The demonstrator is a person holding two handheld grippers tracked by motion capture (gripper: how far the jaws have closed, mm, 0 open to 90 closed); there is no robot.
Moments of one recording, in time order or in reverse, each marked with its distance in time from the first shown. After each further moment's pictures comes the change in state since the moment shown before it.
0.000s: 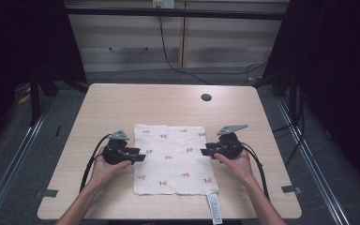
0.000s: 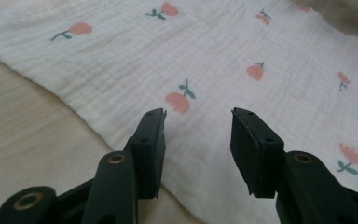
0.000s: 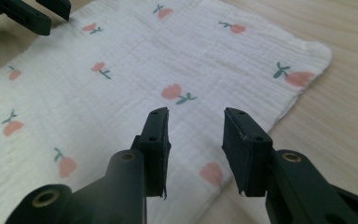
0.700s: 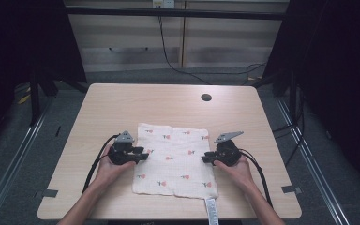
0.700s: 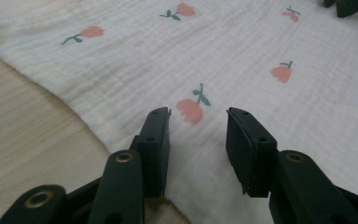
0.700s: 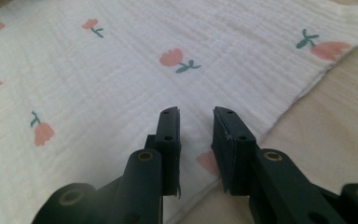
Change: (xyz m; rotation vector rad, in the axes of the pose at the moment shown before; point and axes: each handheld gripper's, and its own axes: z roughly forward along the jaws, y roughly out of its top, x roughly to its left) left arm -0.003 -0.001 0.016 -0.015 0.062 0.102; right arm 0.006 -0.021 0.006 0.079 -0.008 -0.014
